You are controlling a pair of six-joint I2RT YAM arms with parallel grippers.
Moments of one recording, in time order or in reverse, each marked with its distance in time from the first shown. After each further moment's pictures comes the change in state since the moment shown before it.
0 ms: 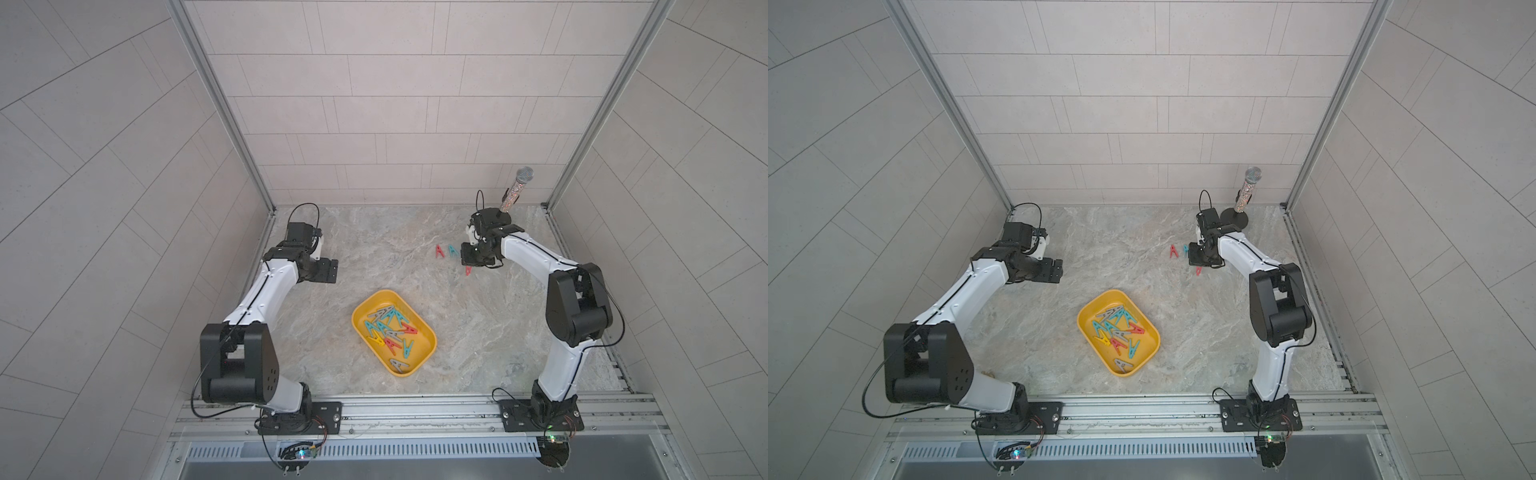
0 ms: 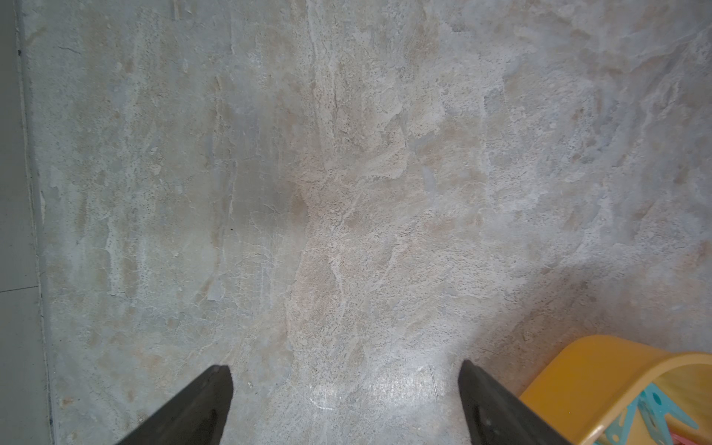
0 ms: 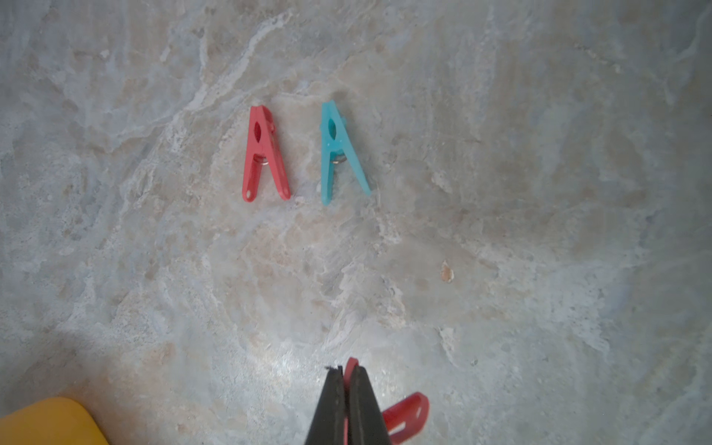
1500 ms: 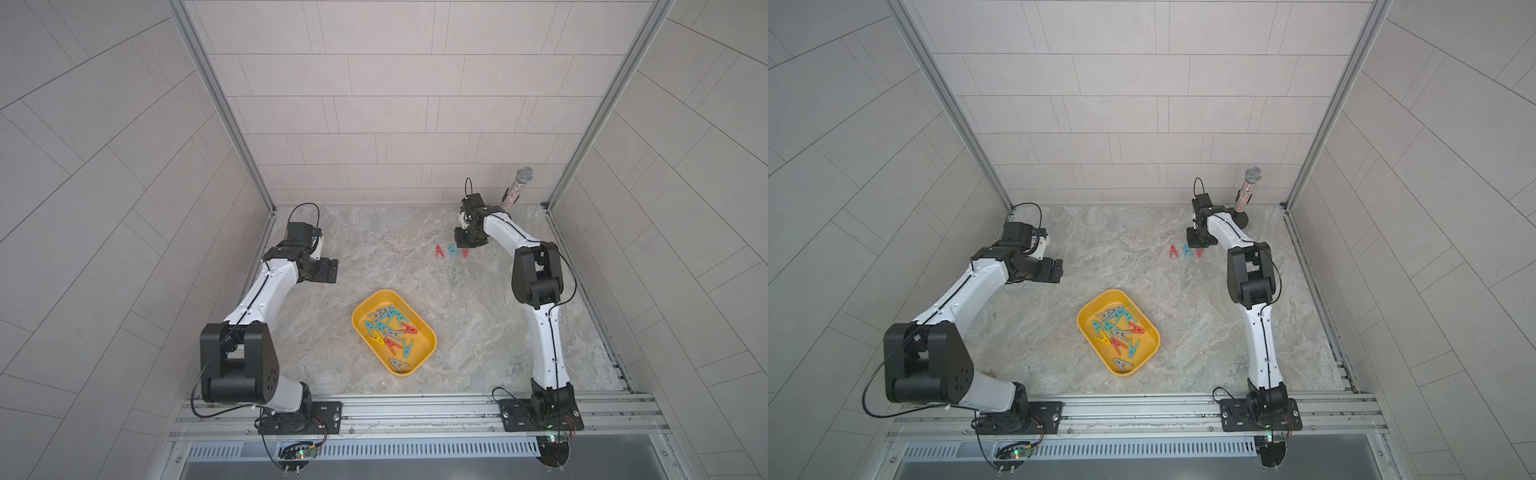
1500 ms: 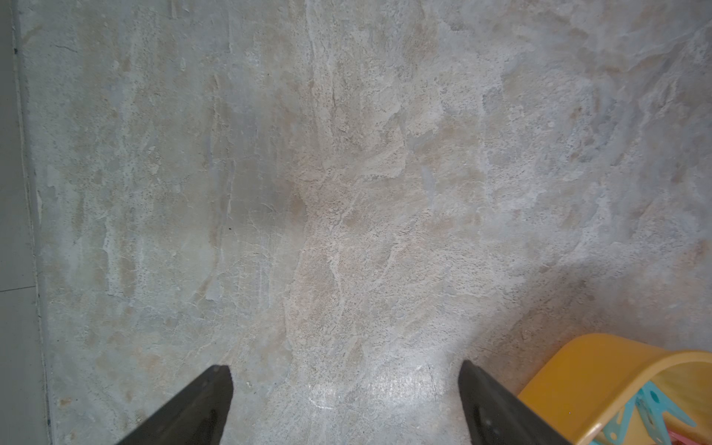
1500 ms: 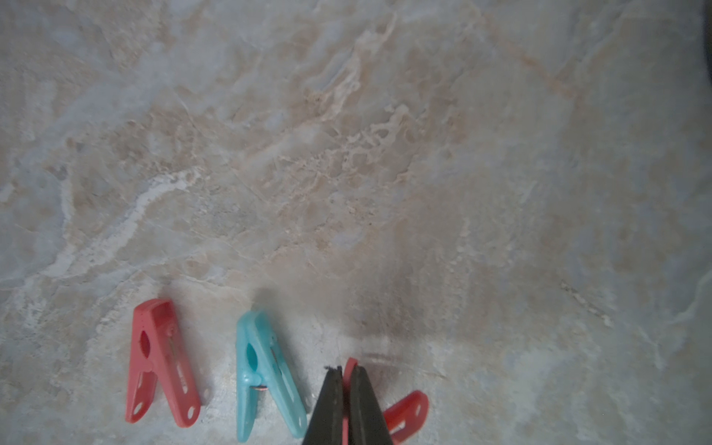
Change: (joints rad) left arm 0.000 0.000 0.000 -0.002 0.004 0.000; right arm -0.050 0.466 0.578 -0.166 0.081 -0.126
